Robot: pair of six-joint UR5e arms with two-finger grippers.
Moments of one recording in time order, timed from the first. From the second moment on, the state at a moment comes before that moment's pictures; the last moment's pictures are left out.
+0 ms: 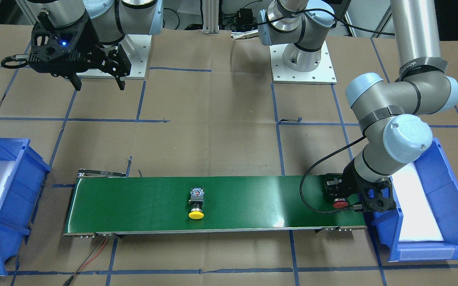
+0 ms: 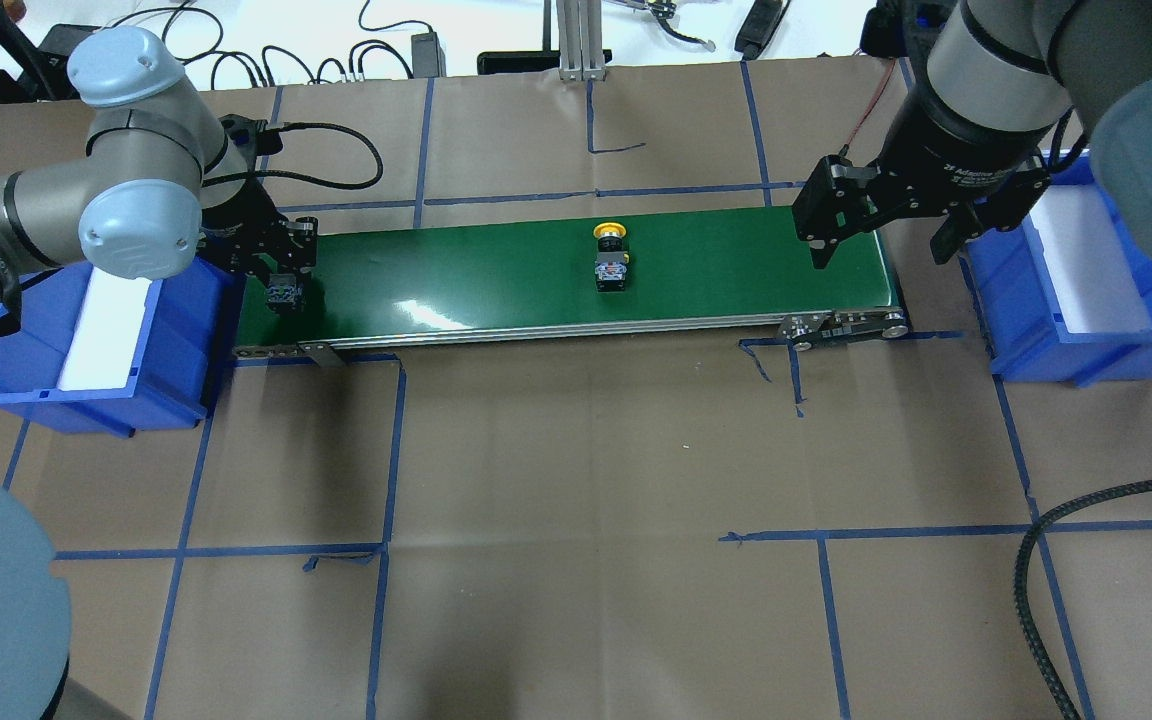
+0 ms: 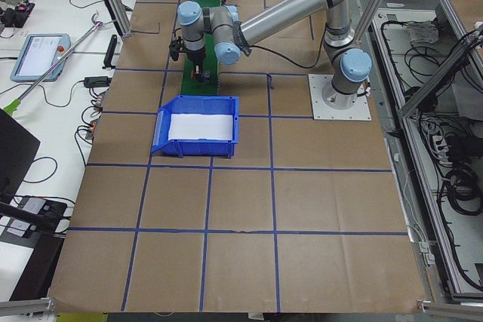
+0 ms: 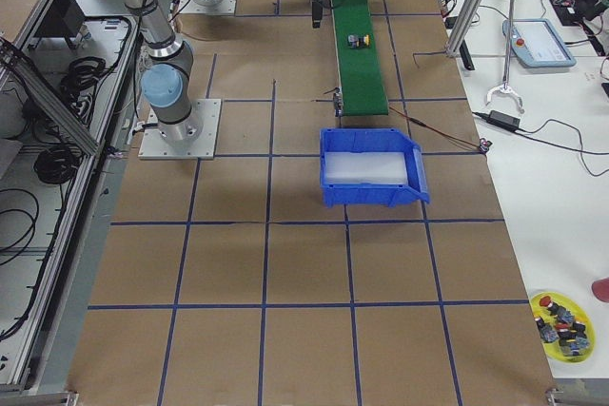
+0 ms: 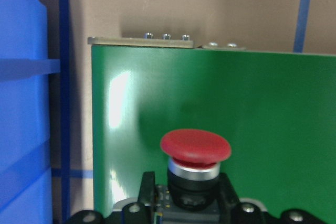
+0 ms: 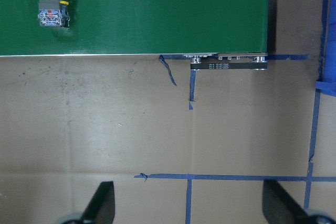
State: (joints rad) left arm -1.39 -1.96 -1.70 -1.05 1.58 0.12; right arm 1.59 -1.66 1.64 -1.58 -1.54 0.00
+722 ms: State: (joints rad) left arm -1.39 -1.97 -1.69 -1.03 1.58 0.12; right arm 1.59 -1.65 1.64 -1.59 -1.54 0.00
